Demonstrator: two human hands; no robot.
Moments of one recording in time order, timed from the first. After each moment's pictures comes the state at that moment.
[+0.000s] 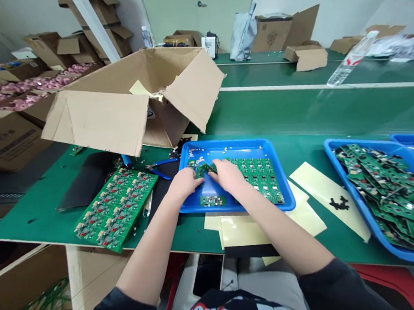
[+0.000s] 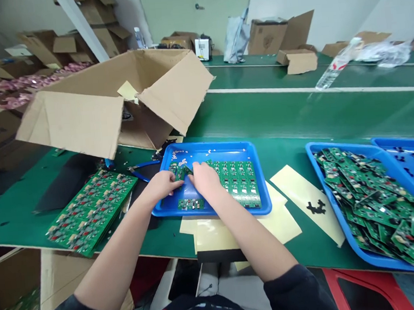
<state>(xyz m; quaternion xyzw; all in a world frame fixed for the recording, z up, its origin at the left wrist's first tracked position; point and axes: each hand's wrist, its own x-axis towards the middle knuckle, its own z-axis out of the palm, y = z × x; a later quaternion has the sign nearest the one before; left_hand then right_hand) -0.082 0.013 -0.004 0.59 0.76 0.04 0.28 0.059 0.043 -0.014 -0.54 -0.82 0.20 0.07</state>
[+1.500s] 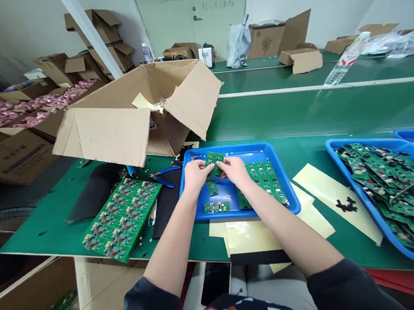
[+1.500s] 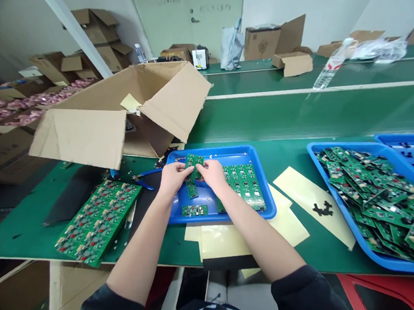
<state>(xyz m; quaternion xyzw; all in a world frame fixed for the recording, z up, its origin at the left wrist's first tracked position) -0.066 0.048 -0.022 0.54 0.70 0.37 0.29 0.064 0.076 -0.036 -0.53 -0.58 0.52 0.33</state>
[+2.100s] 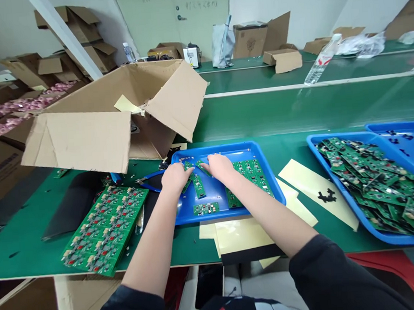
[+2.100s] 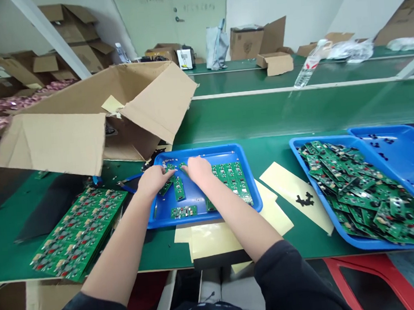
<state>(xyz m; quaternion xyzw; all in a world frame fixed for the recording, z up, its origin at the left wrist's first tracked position) -0.082 0.055 0.005 0.58 0.80 0.05 0.14 0.061 0.094 -0.015 -0.57 -0.79 0.20 0.11</state>
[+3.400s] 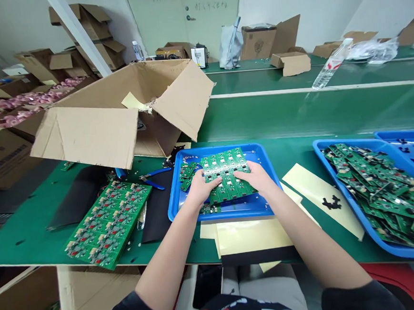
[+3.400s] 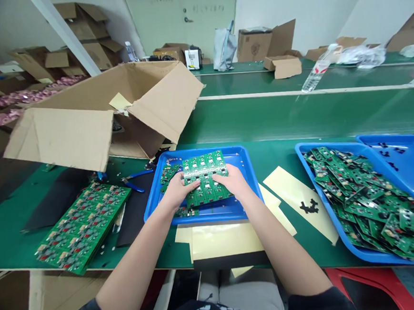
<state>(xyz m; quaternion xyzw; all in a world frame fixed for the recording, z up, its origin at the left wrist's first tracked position) -0.033 0.024 -0.038 0.42 0.63 0.41 0.51 0.143 0.059 -0.034 -0.54 -0.52 0.57 0.35</state>
